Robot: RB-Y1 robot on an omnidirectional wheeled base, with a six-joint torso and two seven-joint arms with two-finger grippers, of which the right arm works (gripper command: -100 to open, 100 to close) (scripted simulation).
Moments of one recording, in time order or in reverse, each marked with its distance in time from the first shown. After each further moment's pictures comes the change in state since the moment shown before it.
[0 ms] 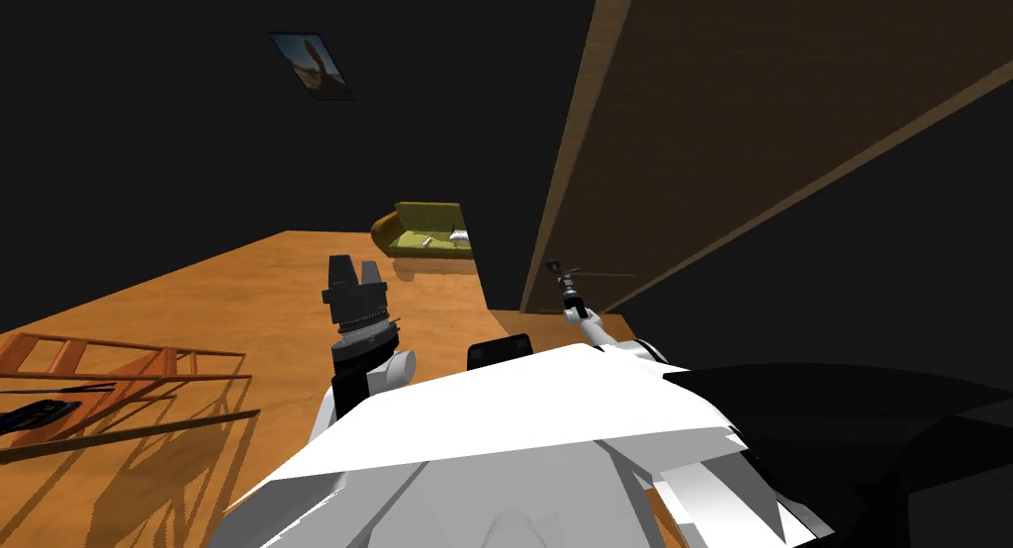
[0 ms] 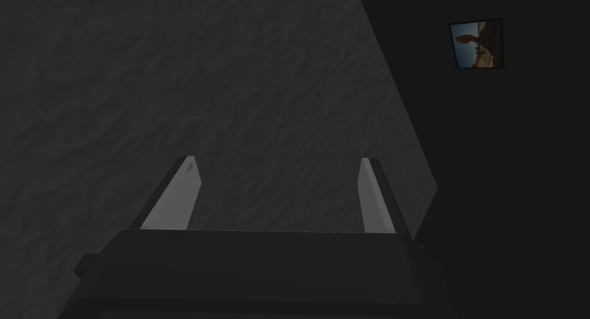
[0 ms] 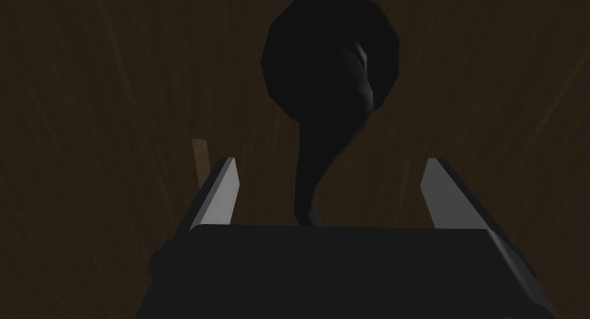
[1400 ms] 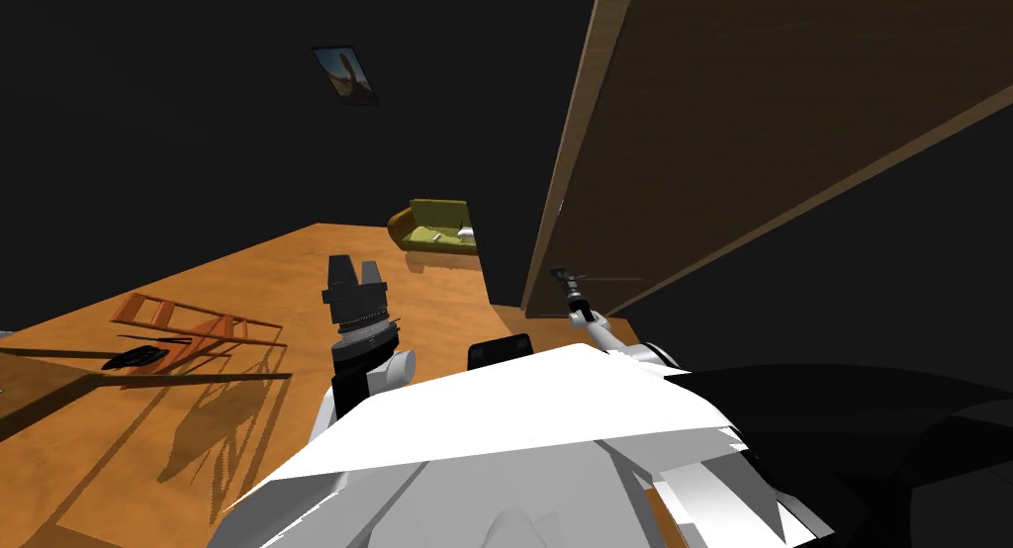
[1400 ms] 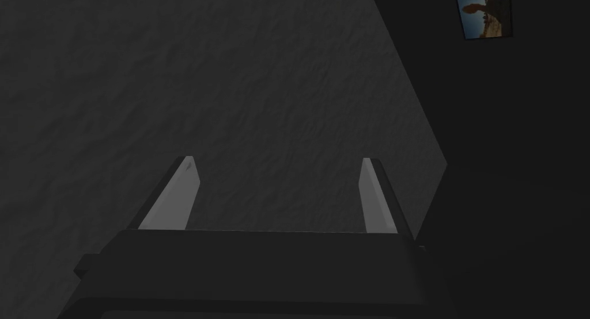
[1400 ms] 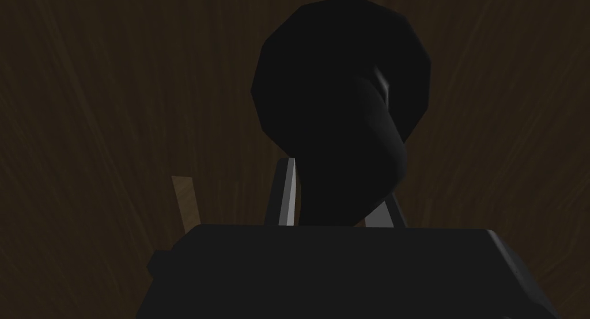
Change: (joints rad) arm 0.046 -0.050 0.037 -0.016 0.011 -0.034 -0.071
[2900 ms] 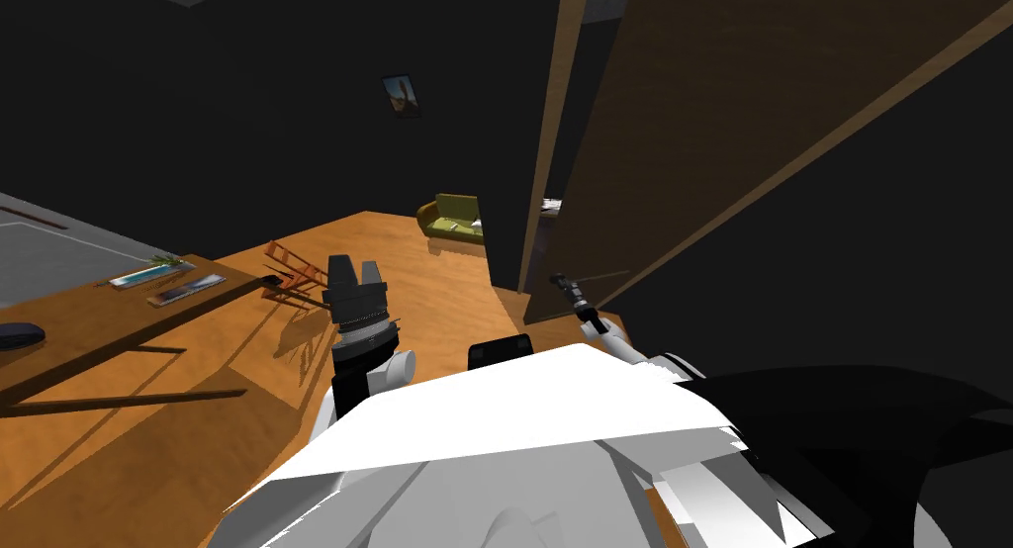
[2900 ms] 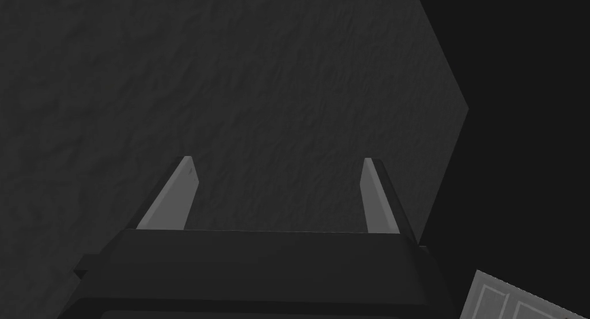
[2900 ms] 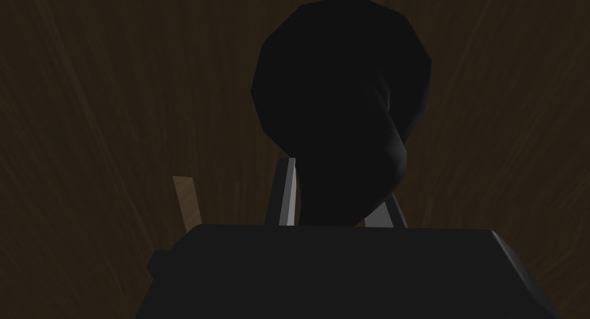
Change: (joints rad) arm 0.123 -0.107 0.146 -0.063 0.052 -0.124 -0.157
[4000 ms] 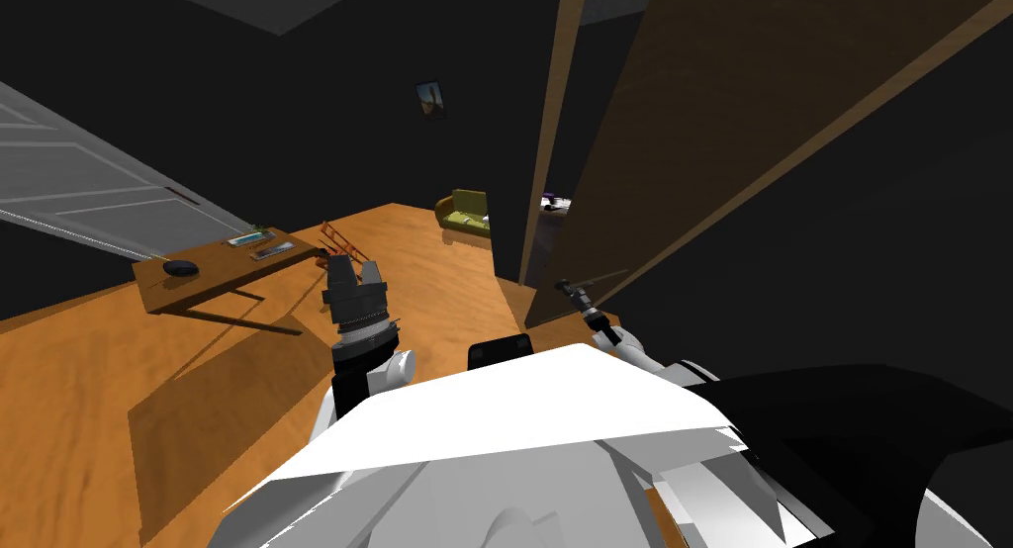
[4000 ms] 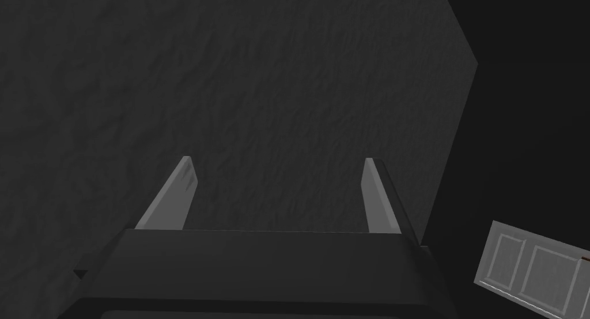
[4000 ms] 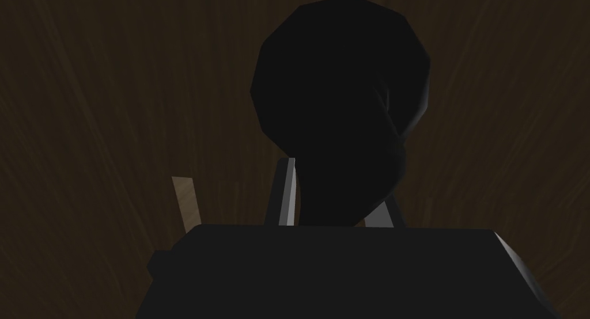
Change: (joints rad) arm 0.072 -0.072 0.051 0.025 0.008 -0.151 -0.068
